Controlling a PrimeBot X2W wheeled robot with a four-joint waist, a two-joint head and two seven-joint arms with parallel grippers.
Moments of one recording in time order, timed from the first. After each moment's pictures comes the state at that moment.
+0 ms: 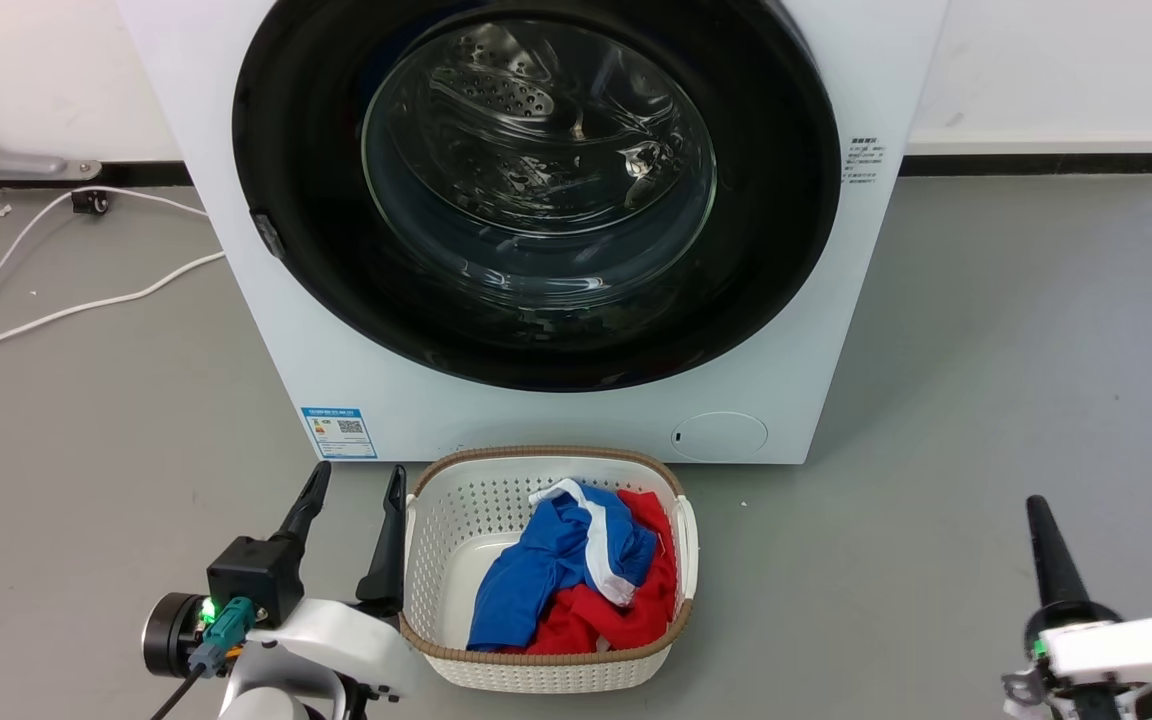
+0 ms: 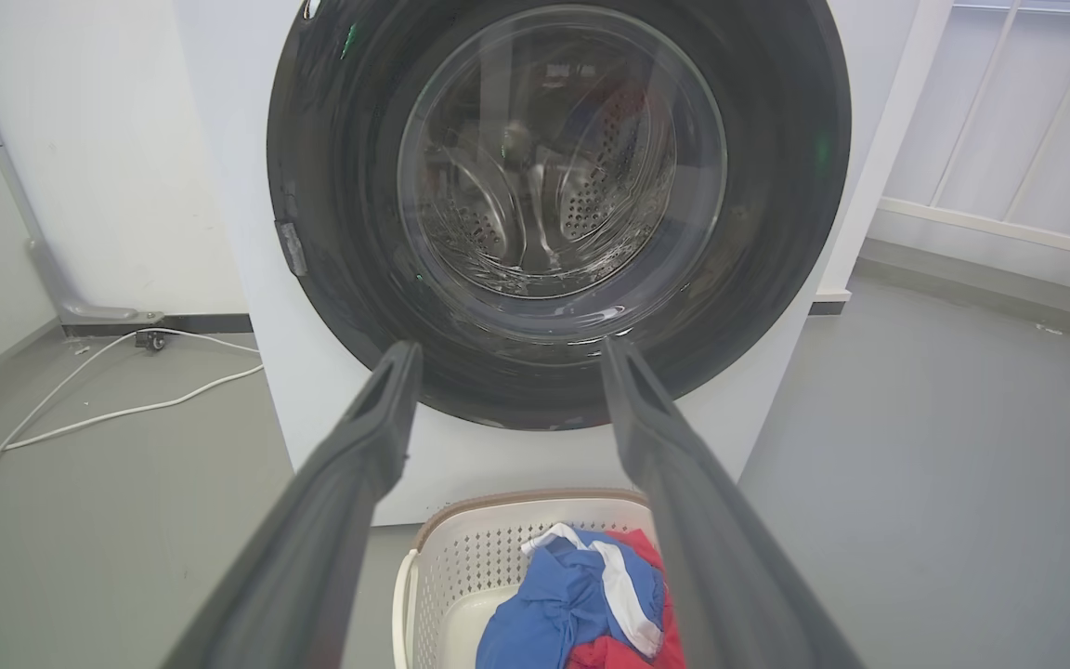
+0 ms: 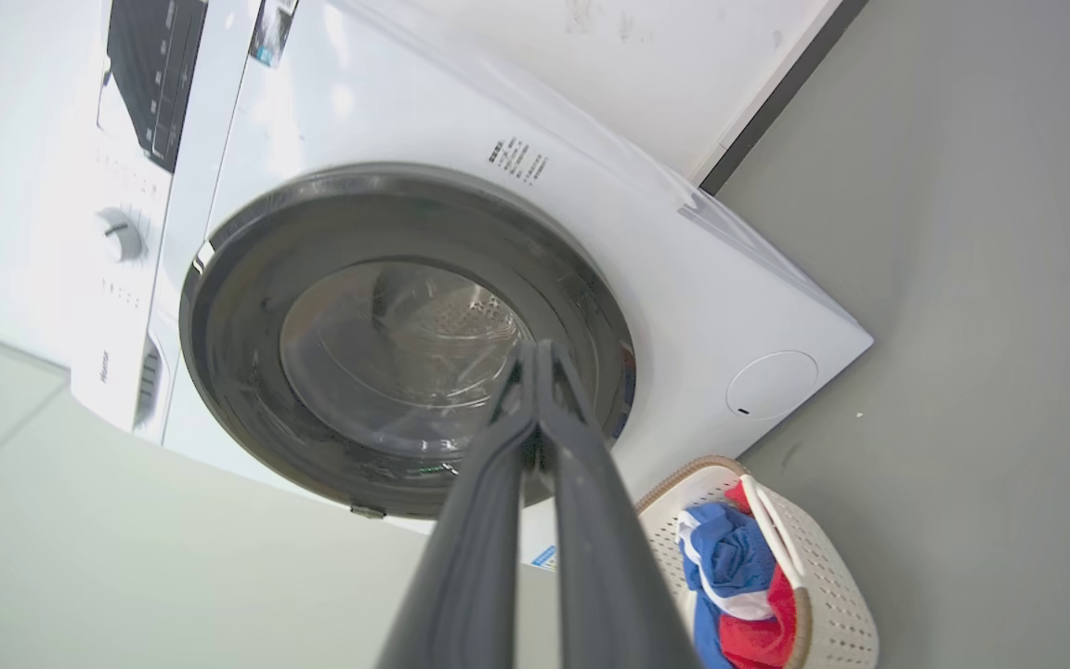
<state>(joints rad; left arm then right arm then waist) -0.13 0.09 -0.06 0.31 -0.15 -0.12 -0.26 -0.02 -0.05 -0.12 0.22 1.04 0.13 -0.05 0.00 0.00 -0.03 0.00</state>
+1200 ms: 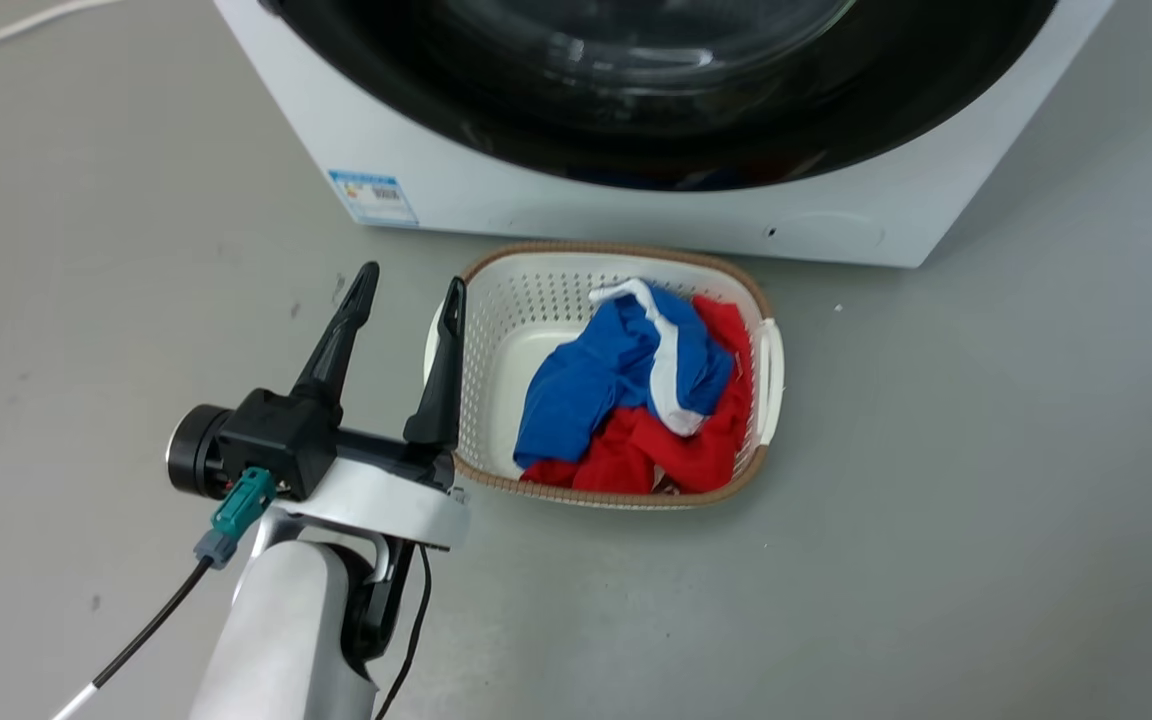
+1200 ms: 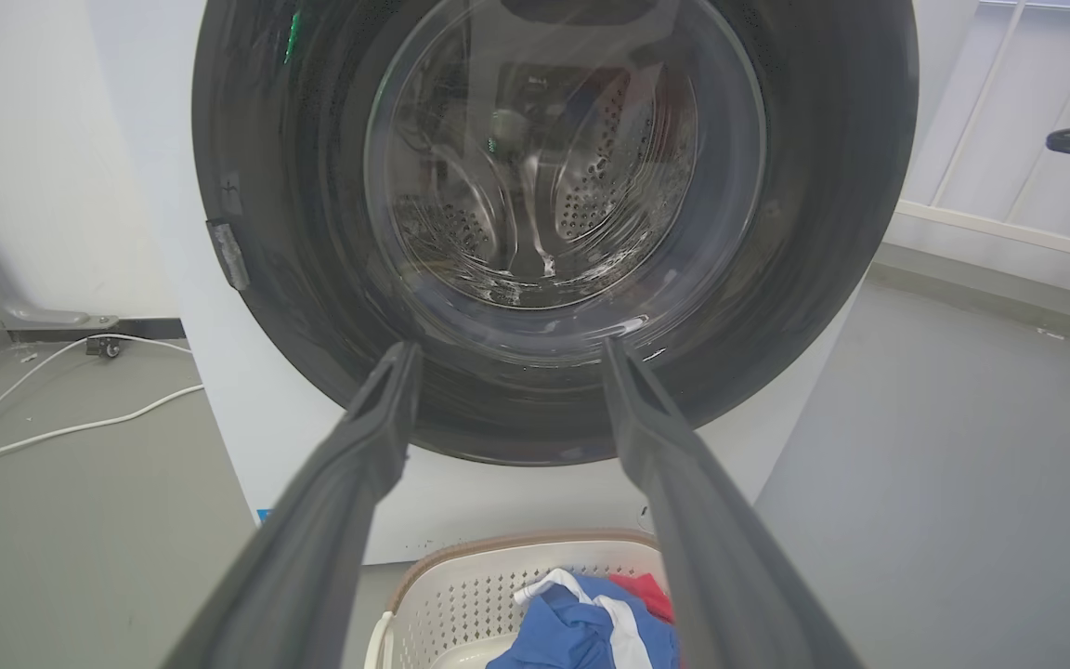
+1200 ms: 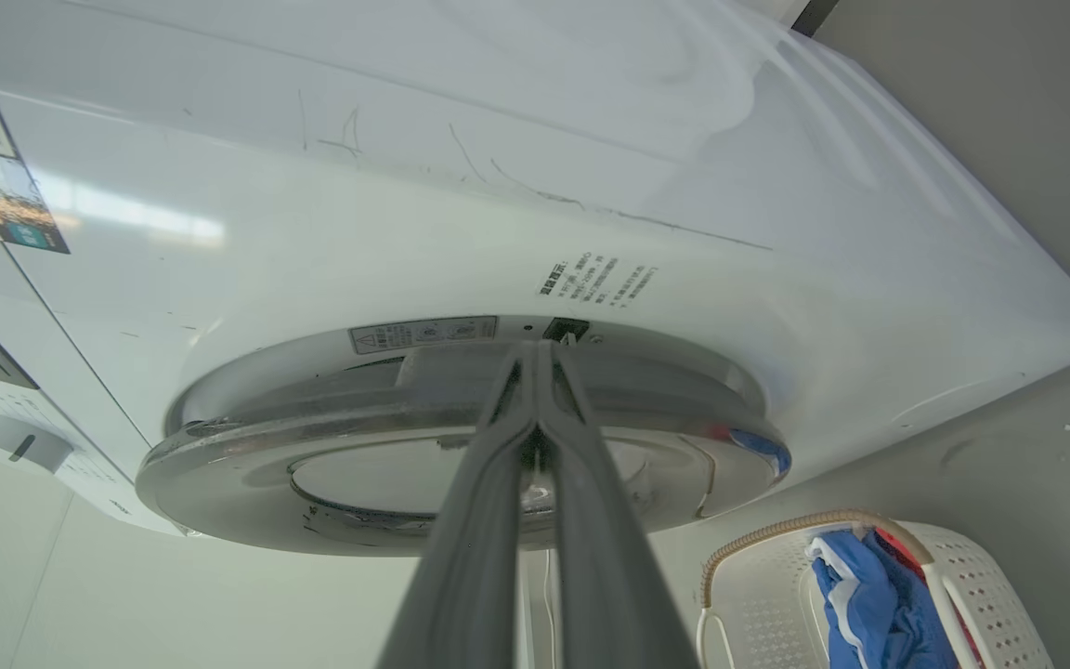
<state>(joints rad) -0.32 0.06 -0.13 0.14 -0.15 -0.13 -0.26 -1.16 -0.49 0.00 1.08 1.50 0.13 0.46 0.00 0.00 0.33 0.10</state>
